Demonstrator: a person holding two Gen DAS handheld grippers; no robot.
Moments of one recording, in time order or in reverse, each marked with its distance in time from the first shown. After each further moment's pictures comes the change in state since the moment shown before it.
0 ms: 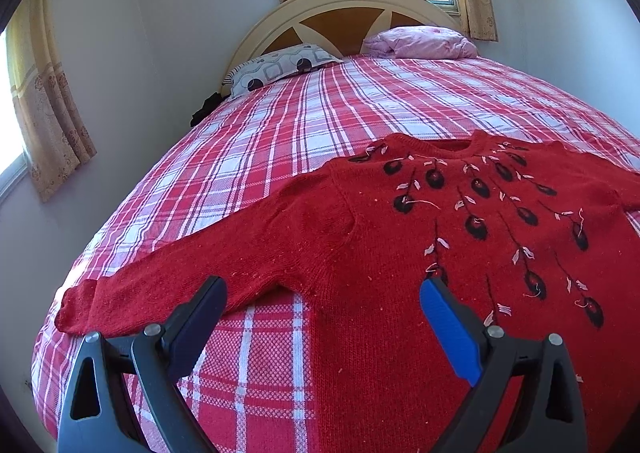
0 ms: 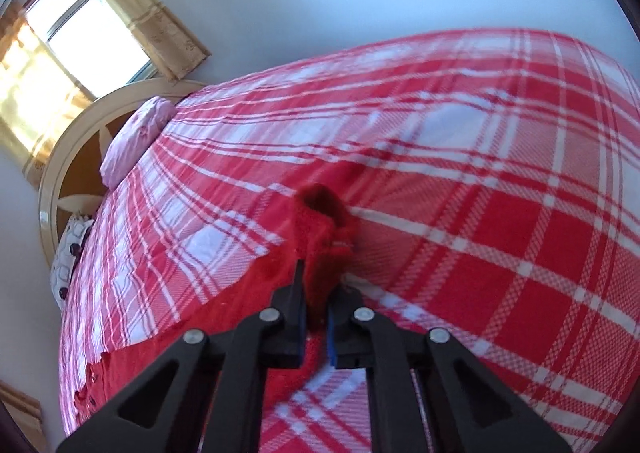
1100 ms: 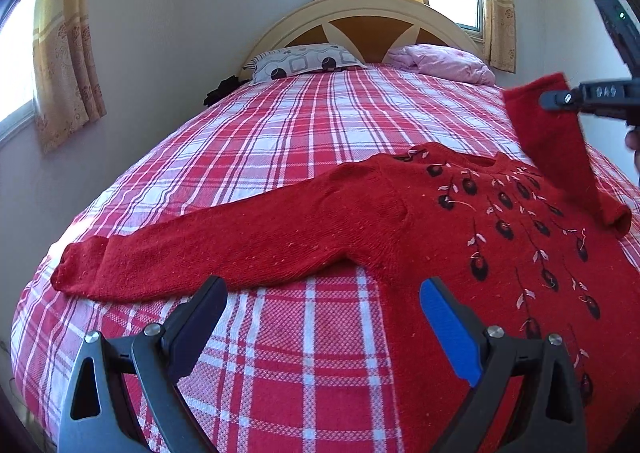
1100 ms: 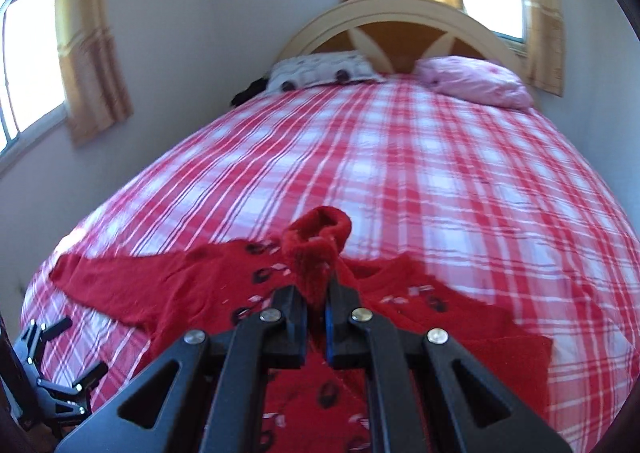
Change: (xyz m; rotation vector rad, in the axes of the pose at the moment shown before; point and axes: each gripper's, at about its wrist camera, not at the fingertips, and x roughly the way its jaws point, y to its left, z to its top) left arm -0.009 0.071 -0.029 -0.152 -0.002 -0.043; right arm -0.040 0.431 -0.264 -1.032 0.166 0.548
